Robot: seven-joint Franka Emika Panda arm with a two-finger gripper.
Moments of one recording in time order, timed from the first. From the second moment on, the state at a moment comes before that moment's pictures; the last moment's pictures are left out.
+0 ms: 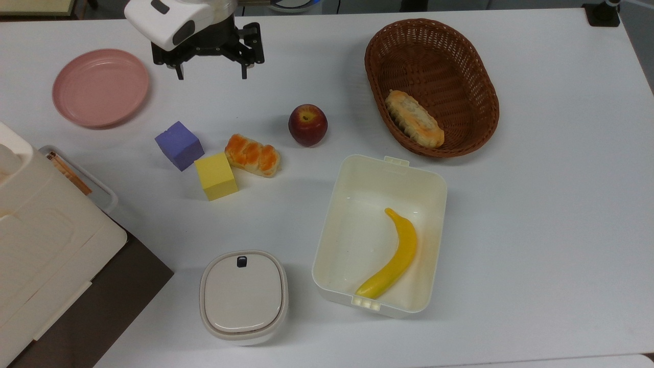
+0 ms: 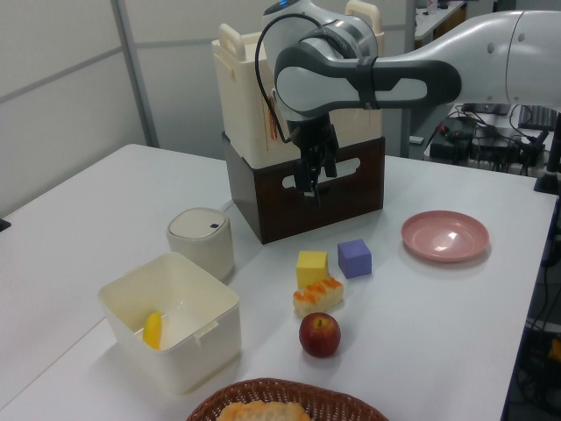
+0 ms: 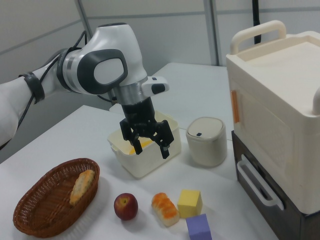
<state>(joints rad) 0.00 0.27 -0.08 -1.38 -0.13 1.57 -0.19</state>
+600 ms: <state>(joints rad) 0.01 0.27 -0.07 -1.38 -0.13 1.57 -0.21</state>
